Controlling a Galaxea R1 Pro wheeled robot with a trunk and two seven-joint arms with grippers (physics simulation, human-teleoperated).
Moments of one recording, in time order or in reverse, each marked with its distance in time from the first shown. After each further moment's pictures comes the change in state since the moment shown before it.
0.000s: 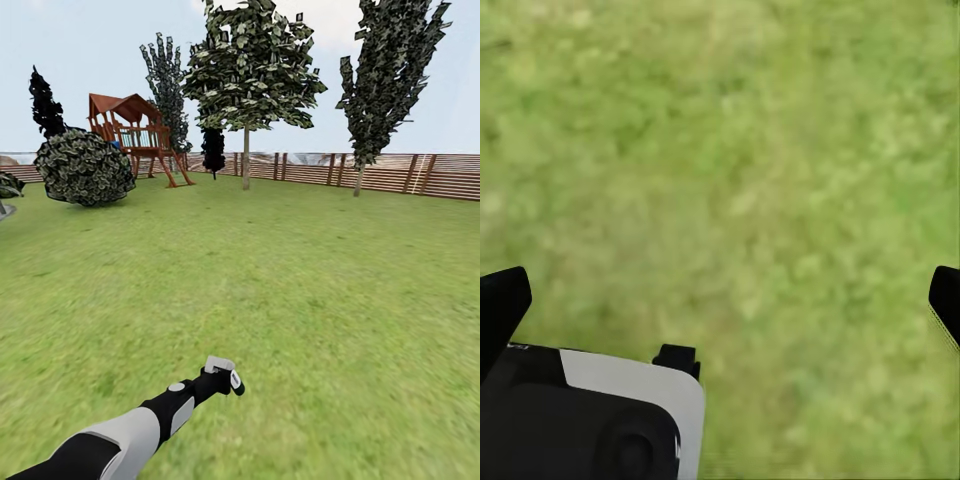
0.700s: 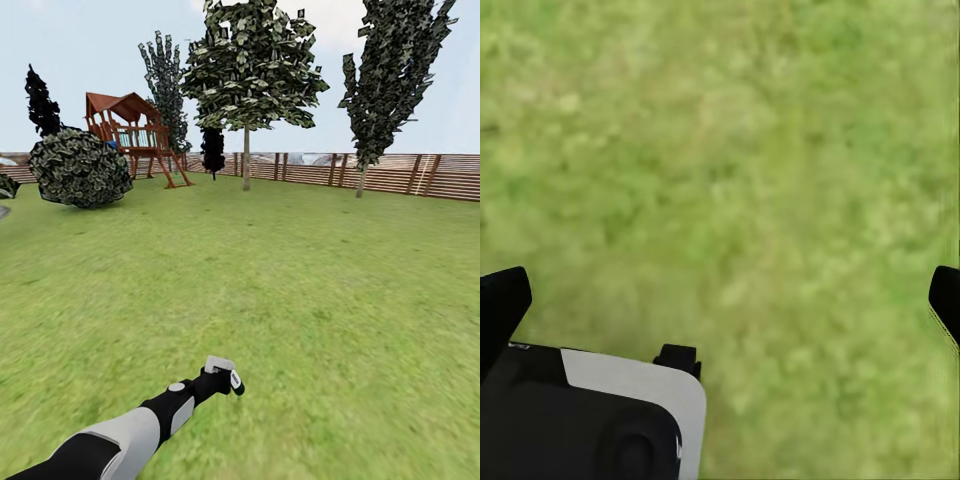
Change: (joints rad) left arm 0.000 0.000 -0.001 -0.001 0.000 0.000 0.001; right arm 0.000 0.002 0.002 0.000 0.000 0.000 0.000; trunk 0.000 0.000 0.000
